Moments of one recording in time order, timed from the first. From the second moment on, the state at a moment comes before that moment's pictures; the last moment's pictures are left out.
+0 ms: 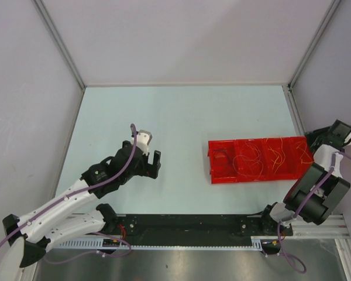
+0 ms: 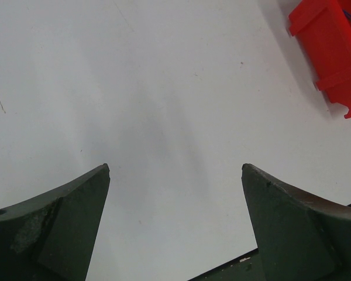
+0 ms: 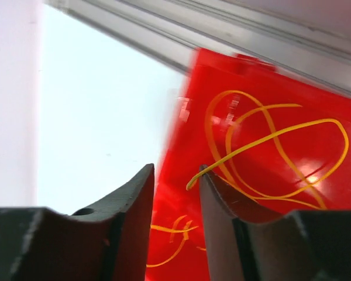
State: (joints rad) left arm -0.86 0.82 0.78 -0.62 -0.34 -0.34; right arm -0.69 1.43 0.89 -0.16 -0.17 0.76
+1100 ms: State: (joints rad) left arm -0.89 0.69 0.78 -0.62 -0.34 -0.34; right arm -0.73 1.36 0.89 -0.43 -0.10 0.69
